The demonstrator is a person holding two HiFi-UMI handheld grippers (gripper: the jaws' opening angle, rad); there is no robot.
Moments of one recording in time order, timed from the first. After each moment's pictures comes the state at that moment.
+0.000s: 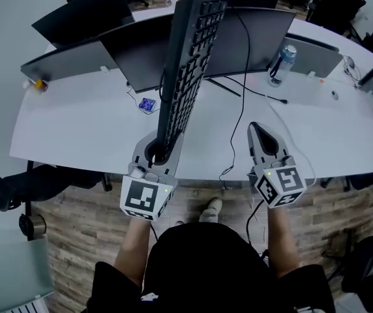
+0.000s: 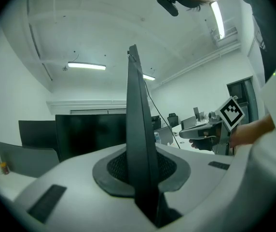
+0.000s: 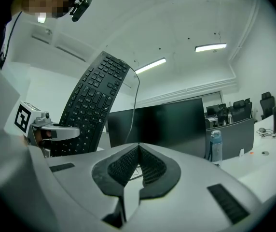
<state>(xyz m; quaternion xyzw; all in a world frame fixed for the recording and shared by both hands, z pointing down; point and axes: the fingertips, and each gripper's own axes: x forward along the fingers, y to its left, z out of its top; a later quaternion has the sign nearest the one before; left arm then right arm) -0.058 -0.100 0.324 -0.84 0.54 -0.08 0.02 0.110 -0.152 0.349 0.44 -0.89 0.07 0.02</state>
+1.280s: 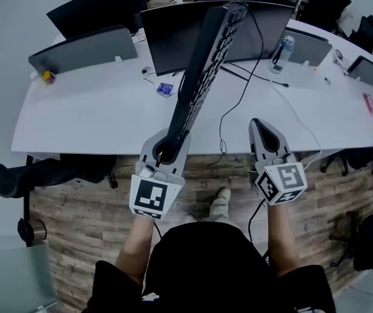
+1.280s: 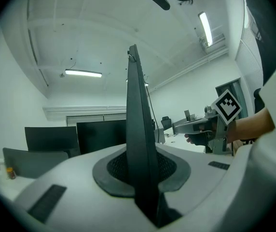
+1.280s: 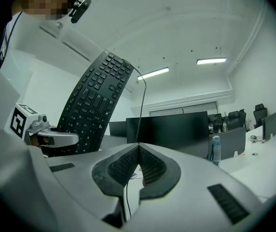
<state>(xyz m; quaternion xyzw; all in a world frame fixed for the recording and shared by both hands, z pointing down) -0.135 0.038 0.313 -0.86 0.51 -0.06 0.06 0.022 -0.008 0.321 0.48 -0.88 0.03 0.01</state>
